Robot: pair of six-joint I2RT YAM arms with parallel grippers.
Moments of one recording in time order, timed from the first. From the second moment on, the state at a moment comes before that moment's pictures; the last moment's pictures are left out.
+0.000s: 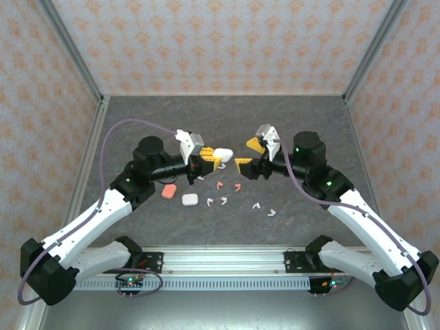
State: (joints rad) left arm -0.56 1.03 0.85 0.01 0.59 -0.06; right arm 0.59 0.96 0.97 -0.28 -0.48 -0.02
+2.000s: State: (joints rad) left arm -0.56 0.79 0.55 0.17 0.47 -0.12; right arm 0.59 1.08 0.77 -0.57 -0.15 0.46
